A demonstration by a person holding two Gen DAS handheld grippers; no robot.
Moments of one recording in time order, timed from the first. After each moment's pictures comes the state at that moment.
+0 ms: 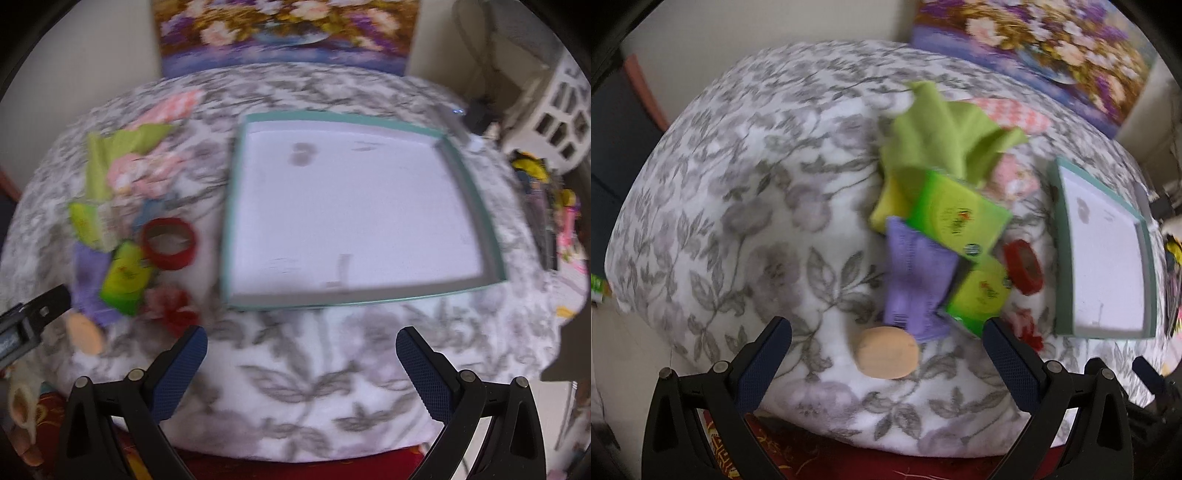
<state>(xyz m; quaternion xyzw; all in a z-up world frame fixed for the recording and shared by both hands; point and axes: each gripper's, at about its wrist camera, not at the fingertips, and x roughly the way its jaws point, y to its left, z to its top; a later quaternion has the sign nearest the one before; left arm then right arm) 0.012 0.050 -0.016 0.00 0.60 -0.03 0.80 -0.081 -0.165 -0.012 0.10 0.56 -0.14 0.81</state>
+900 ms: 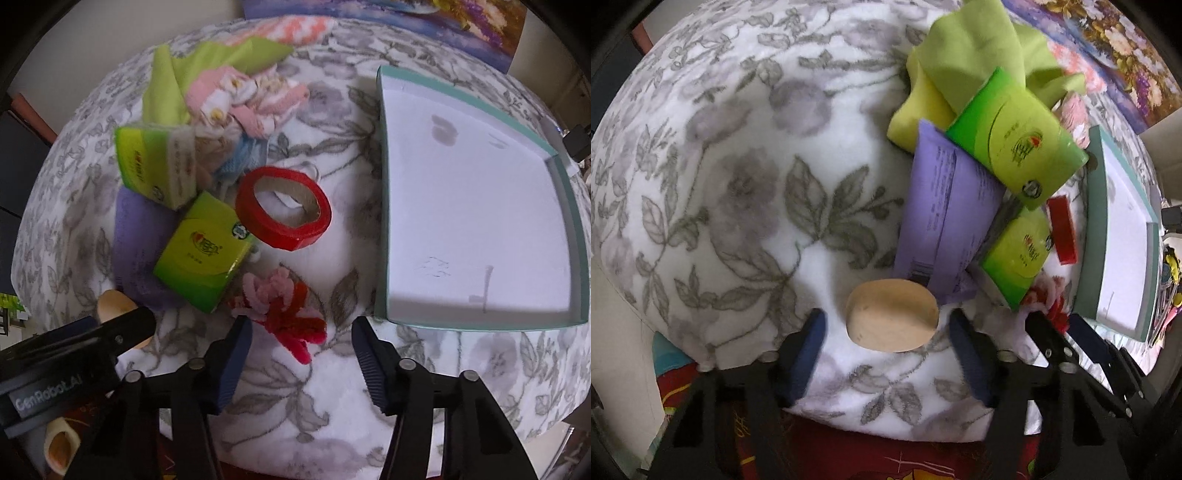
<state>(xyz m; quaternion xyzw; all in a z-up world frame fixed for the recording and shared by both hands) 0.019 0.057 -0.093 -0.06 0.70 -0.03 0.71 -0.026 -0.098 -0.068 0.07 0.62 -0.04 0.78</state>
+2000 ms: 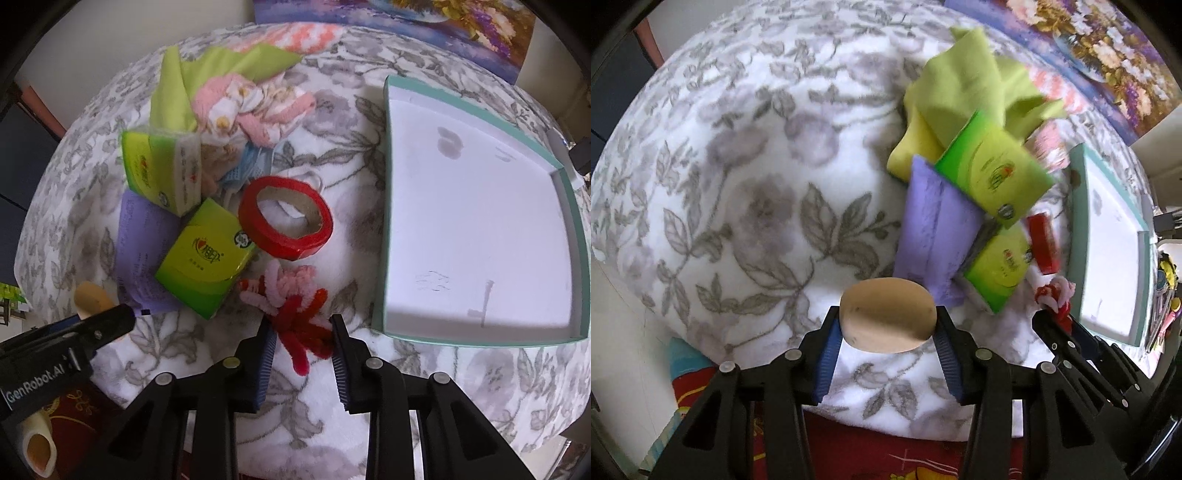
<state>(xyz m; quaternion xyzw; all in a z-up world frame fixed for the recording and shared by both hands) 0.007 0.075 -0.035 -0.07 0.67 -0.03 0.74 -0.022 -0.104 -0.064 0.07 0.61 -0.02 0.79</state>
